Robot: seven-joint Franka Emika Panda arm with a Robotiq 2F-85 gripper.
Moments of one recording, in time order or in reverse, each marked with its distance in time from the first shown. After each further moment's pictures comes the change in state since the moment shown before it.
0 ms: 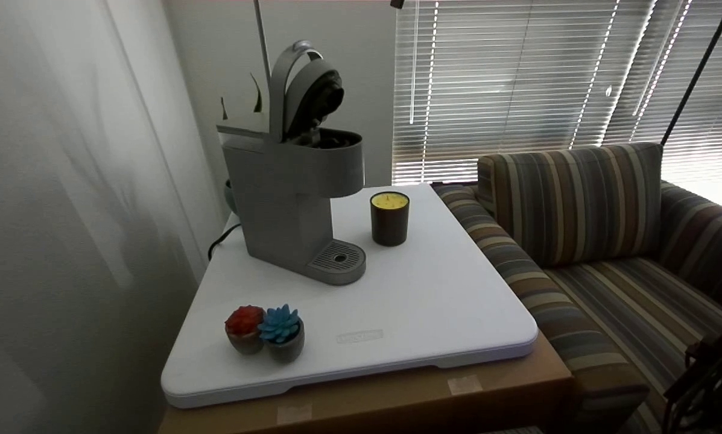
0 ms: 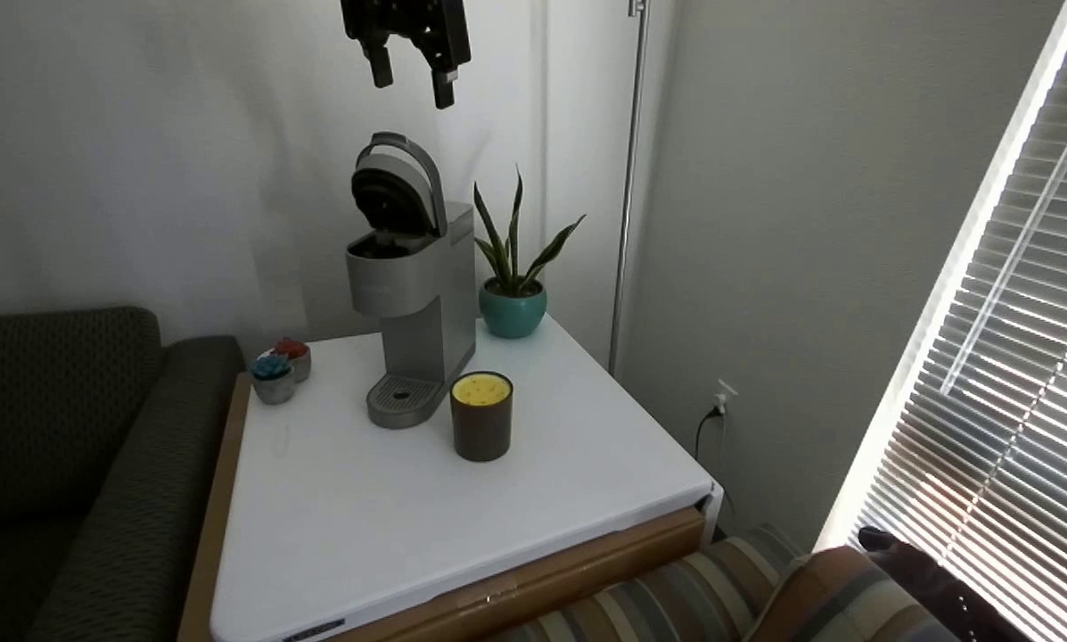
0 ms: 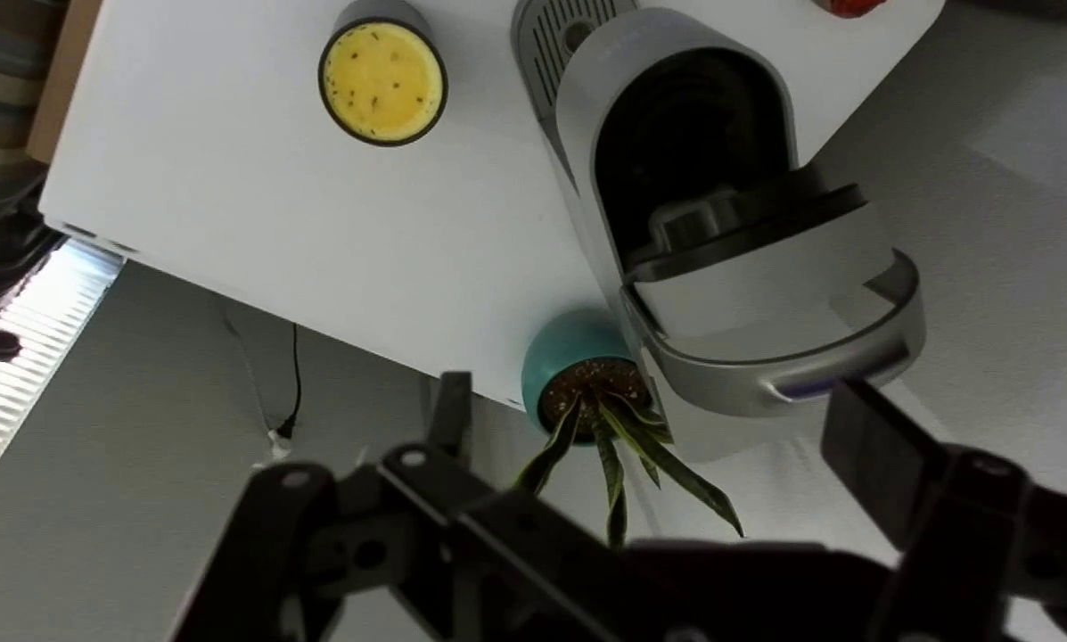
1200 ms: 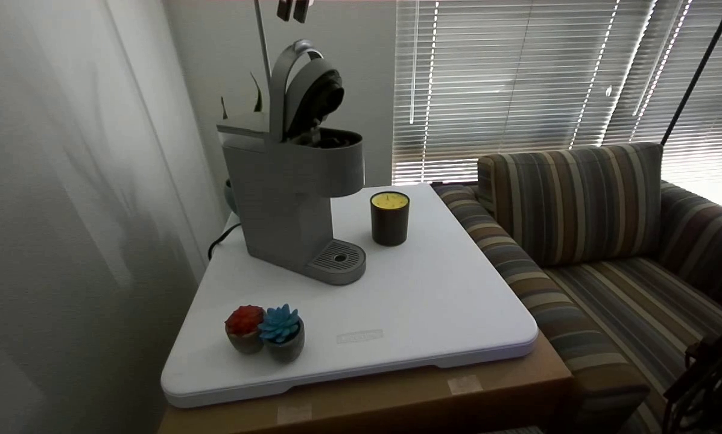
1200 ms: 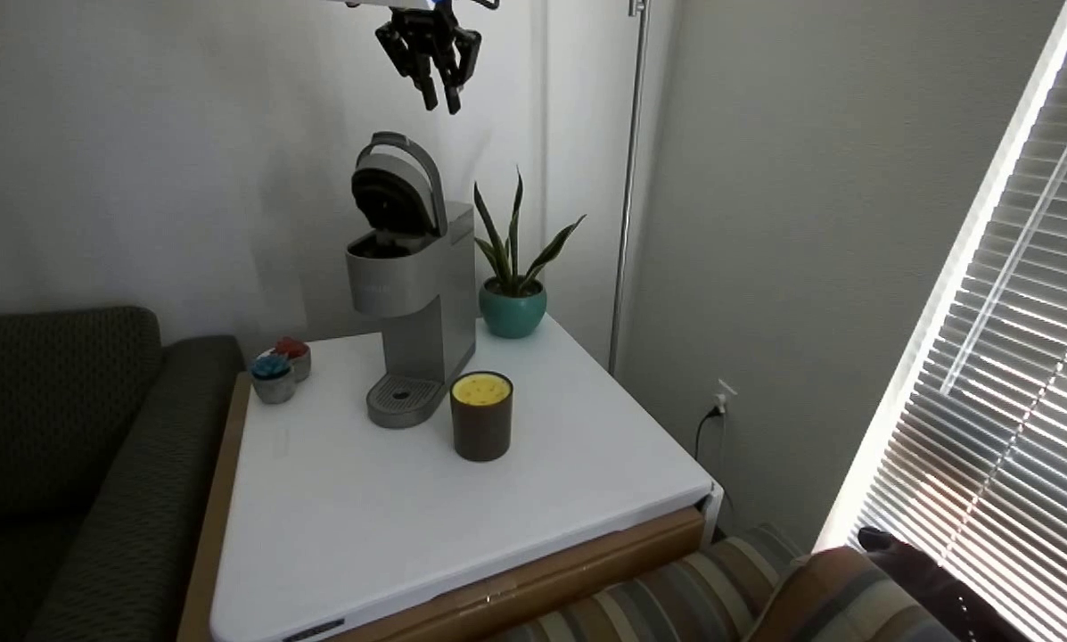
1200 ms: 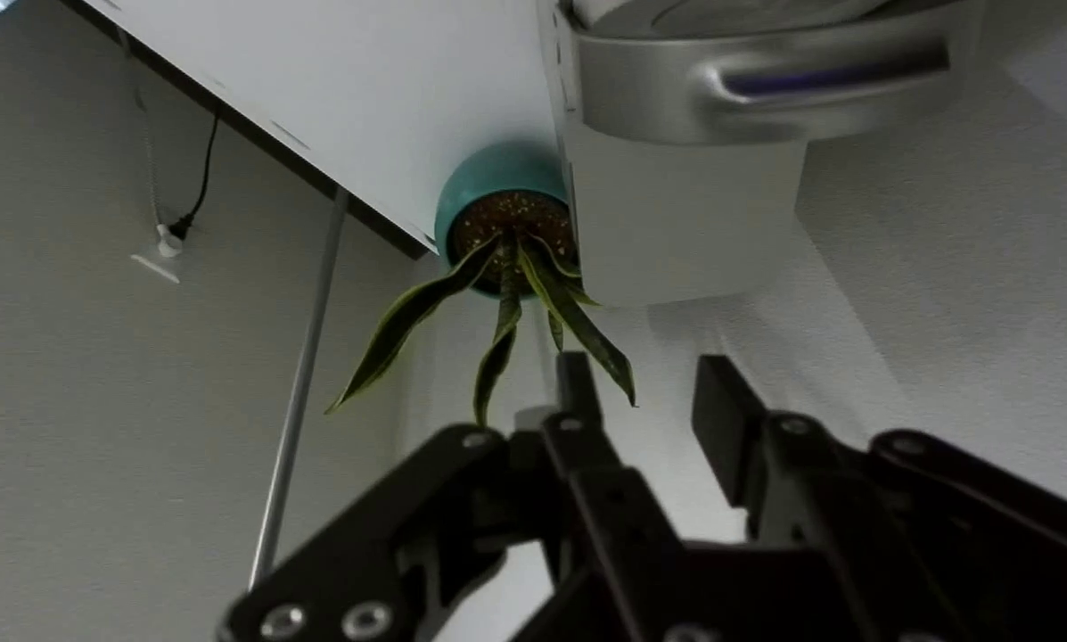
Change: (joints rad) arm 0.055 0.433 0.070 0.599 -0.119 -0.013 -0.086
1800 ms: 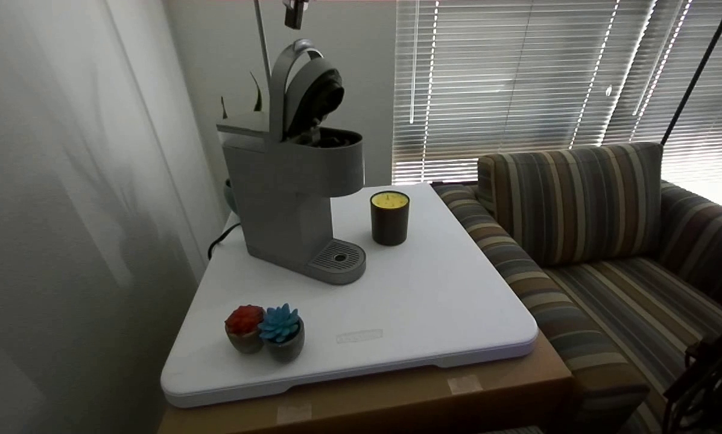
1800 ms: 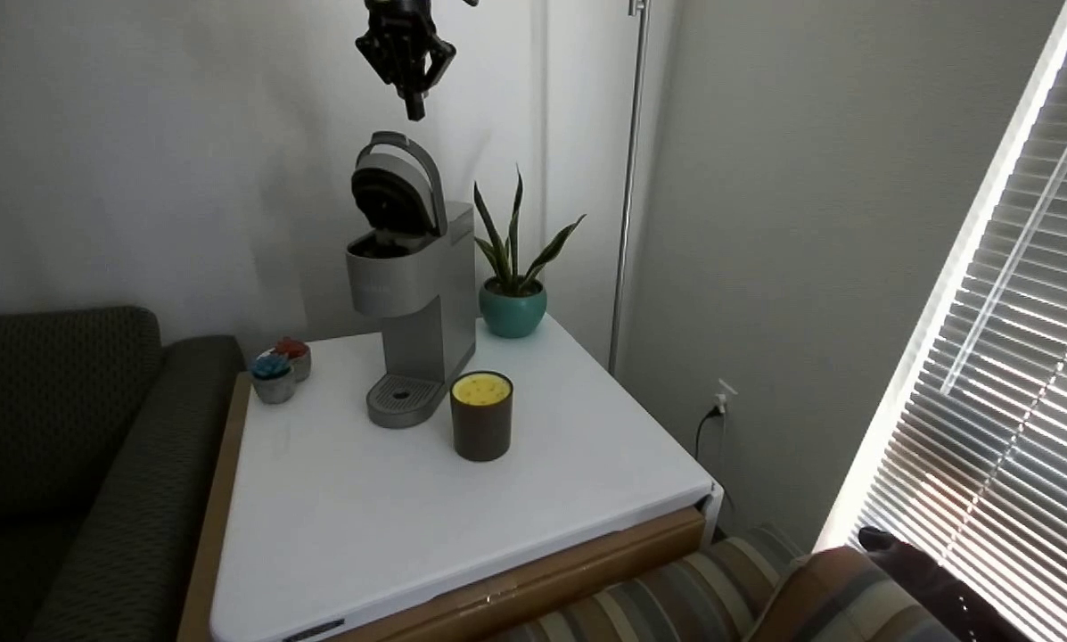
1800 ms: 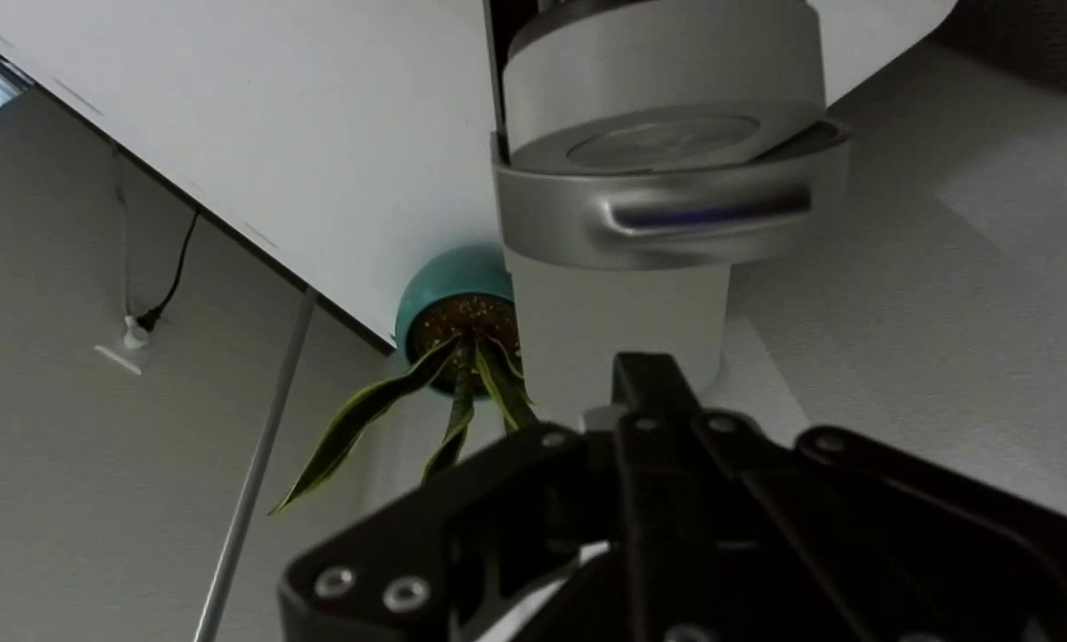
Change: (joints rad) arm 0.028 0.056 0.000 0.136 -0.003 -0.229 -0.002
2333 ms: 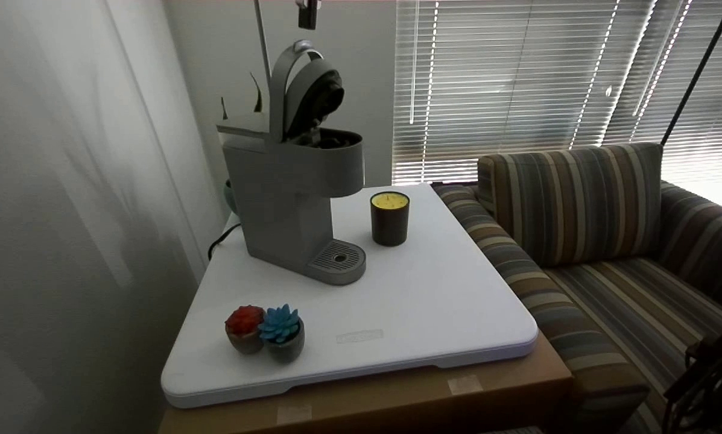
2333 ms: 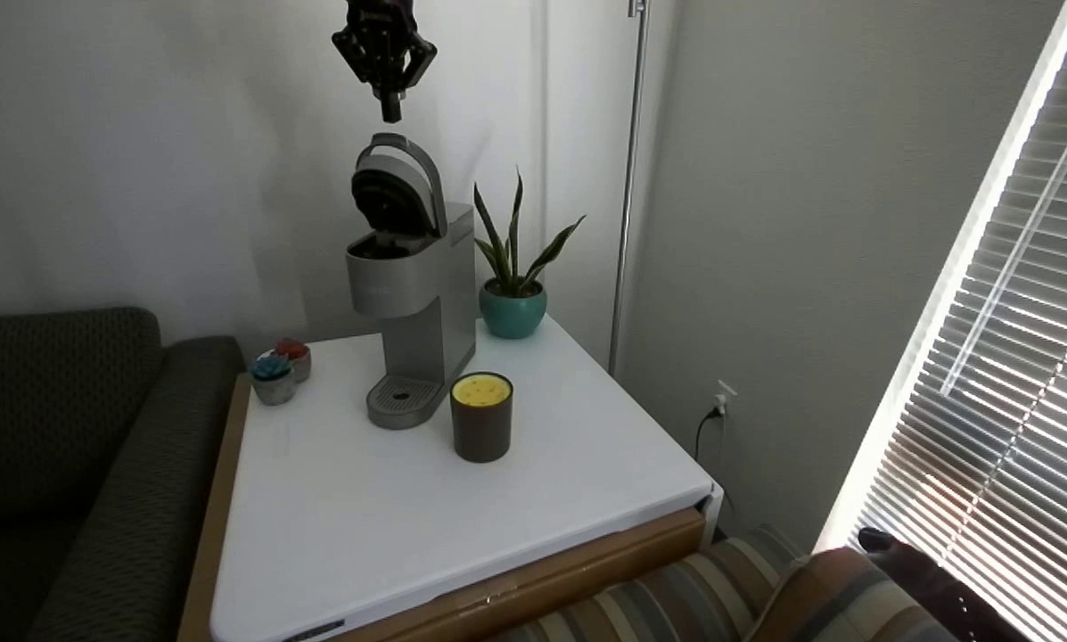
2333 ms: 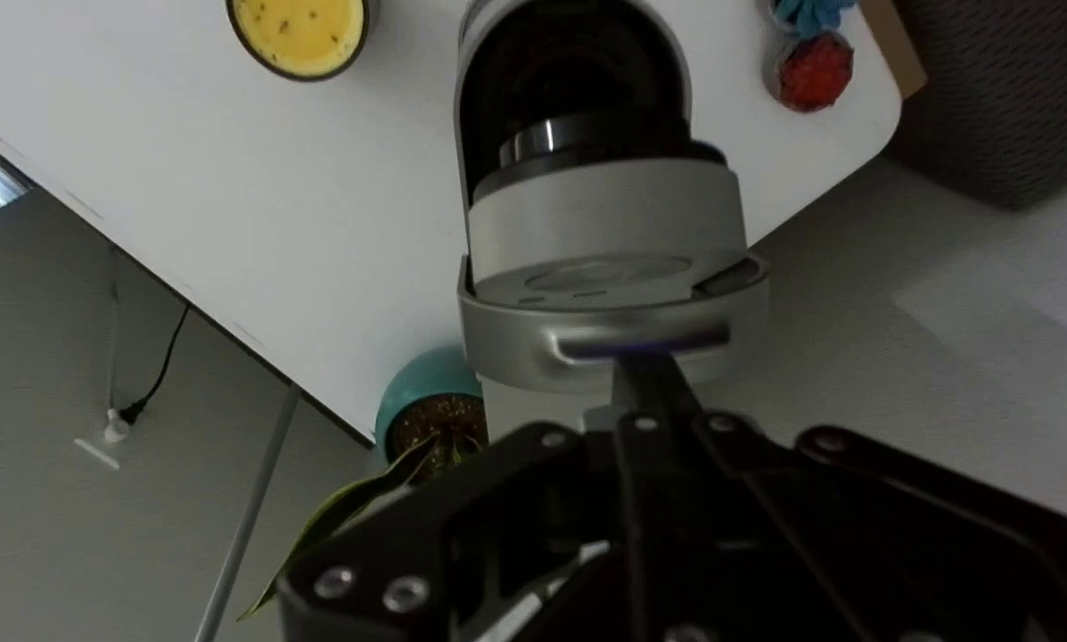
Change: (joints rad) arm 0.011 0.000 0.000 0.052 0.000 -0.194 -0.001
